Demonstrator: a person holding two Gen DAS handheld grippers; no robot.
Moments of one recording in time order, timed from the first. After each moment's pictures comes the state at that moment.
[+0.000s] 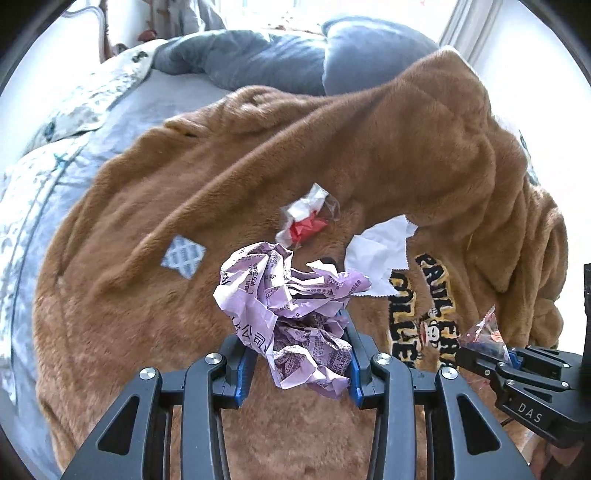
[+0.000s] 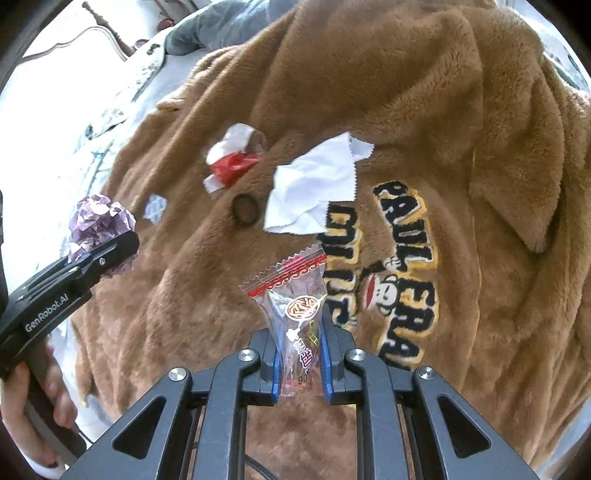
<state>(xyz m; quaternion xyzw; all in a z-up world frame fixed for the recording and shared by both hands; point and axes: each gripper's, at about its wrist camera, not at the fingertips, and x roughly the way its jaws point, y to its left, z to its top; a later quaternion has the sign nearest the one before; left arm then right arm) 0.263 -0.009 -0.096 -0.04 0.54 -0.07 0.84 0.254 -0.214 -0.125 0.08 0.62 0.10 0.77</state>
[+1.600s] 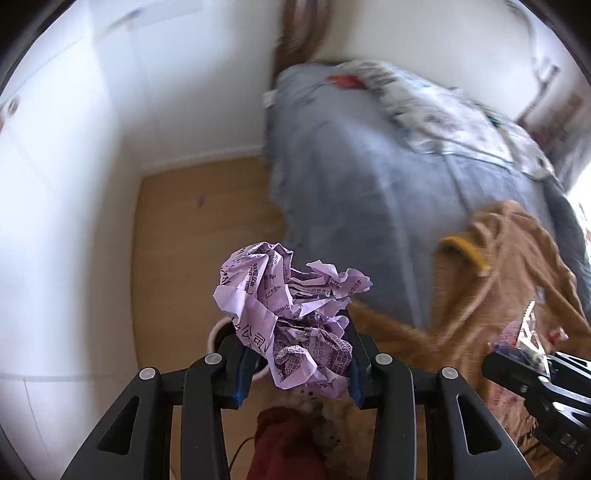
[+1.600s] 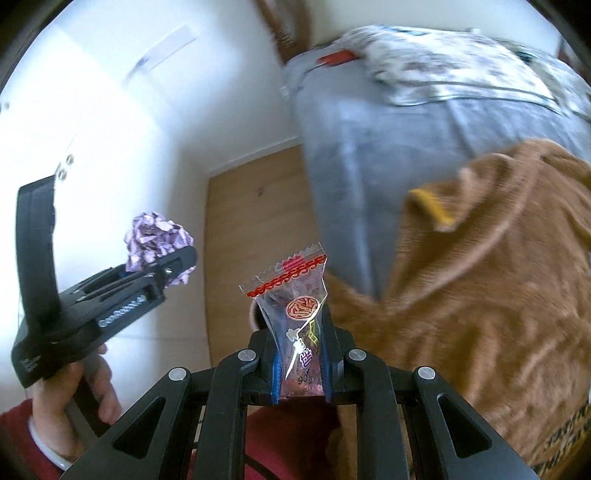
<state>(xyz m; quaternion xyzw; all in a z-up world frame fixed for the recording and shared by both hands) -0.289 0.253 -0.117 -0.39 0.41 0.47 0.67 -0.097 0.167 -0.082 -0.28 0.52 0.60 0.54</state>
